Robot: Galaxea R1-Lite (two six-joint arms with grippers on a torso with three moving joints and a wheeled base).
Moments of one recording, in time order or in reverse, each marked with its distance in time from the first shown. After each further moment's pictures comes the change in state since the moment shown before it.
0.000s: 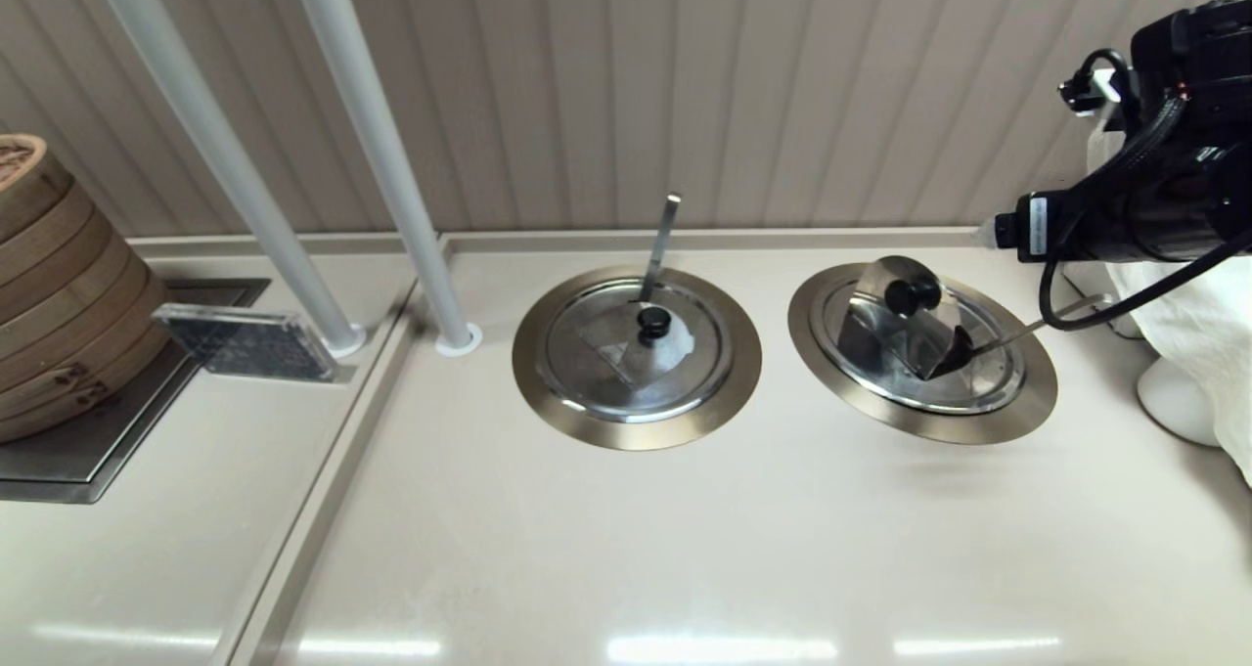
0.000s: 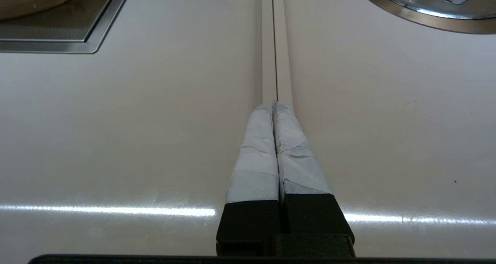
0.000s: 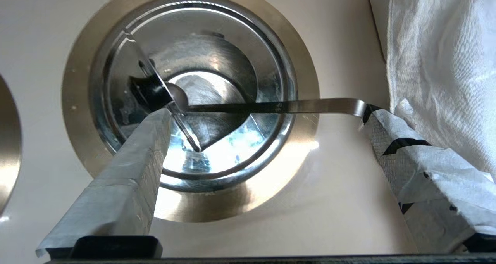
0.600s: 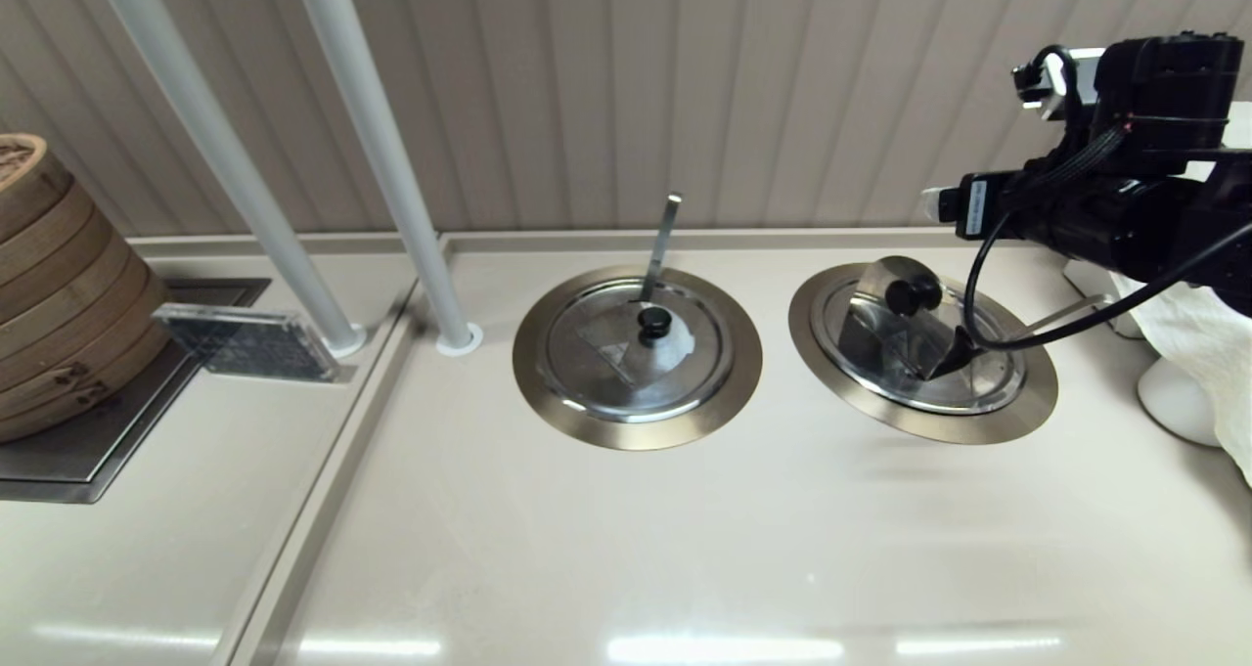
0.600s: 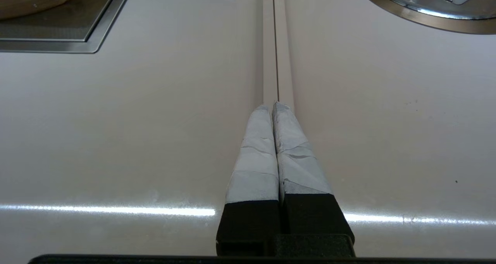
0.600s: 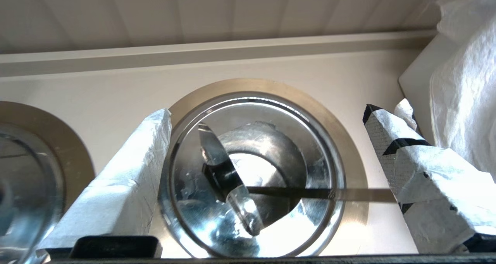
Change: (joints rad) left arm 0.000 0.000 0.000 0.000 0.000 0.000; right arm 0.052 0.040 0.161 -0.526 0.005 -0.100
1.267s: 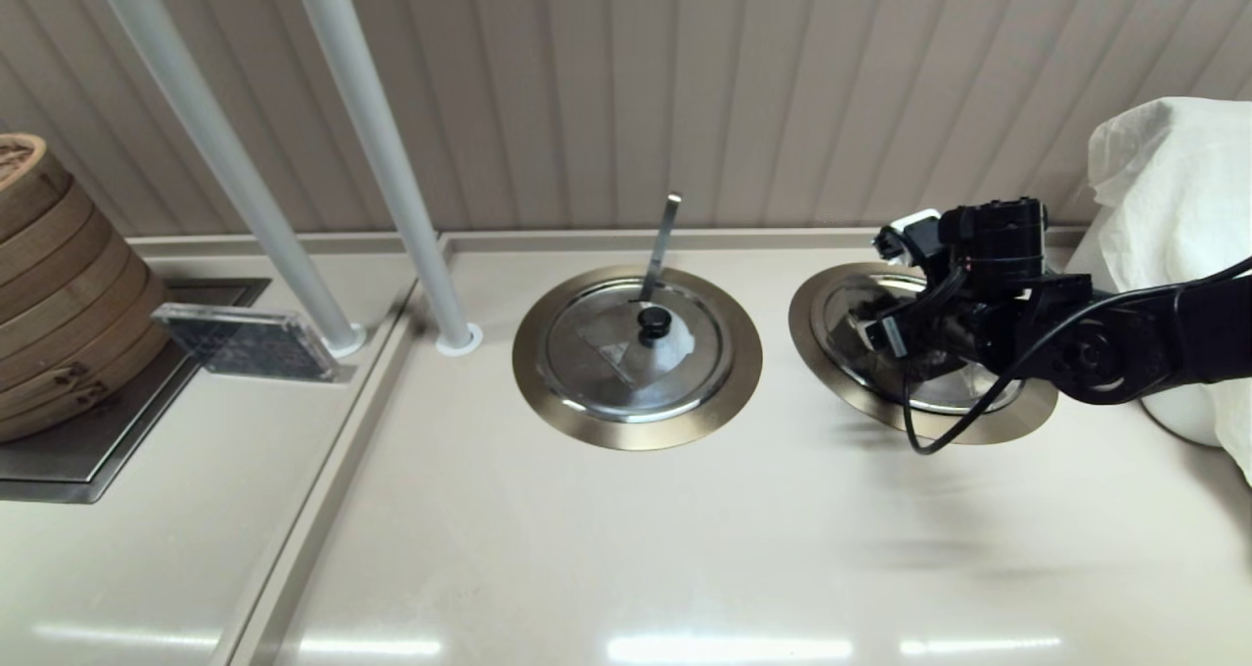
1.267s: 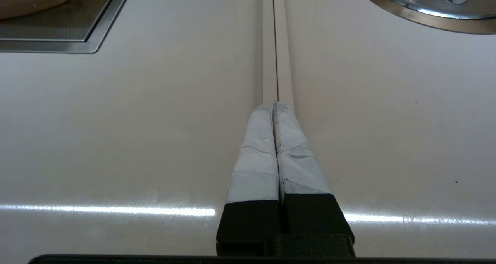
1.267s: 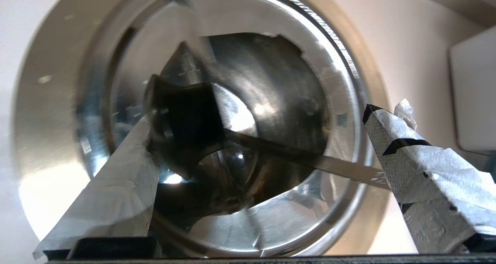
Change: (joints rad) left arm 0.000 0.000 0.000 0.000 0.000 -0.001; right arm 0.008 0.214 0.144 -0.120 -0.001 -0.259
